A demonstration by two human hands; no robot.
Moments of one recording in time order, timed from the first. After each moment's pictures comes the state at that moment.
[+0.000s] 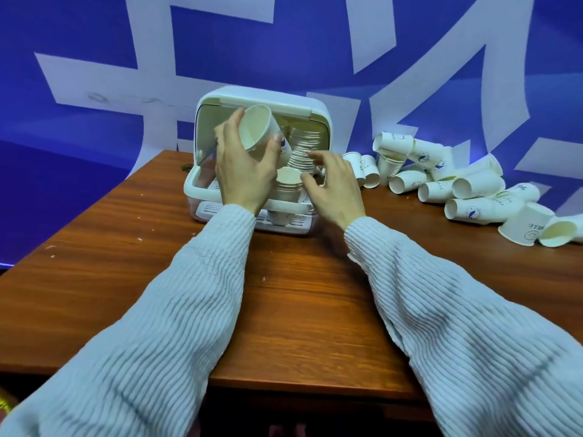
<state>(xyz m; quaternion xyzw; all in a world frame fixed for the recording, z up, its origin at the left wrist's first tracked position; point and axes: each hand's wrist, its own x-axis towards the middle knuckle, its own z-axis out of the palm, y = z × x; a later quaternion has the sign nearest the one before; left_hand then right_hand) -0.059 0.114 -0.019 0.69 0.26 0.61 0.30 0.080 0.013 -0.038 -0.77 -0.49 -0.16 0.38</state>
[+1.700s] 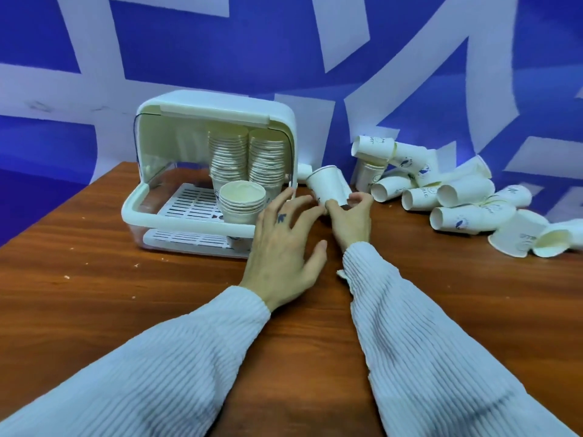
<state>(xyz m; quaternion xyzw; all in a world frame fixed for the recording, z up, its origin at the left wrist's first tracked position) 0.005 0.041 -0.089 0.88 0.09 0.46 0.12 0.161 -0.014 -0.072 -0.76 -0.17 0.05 0.63</state>
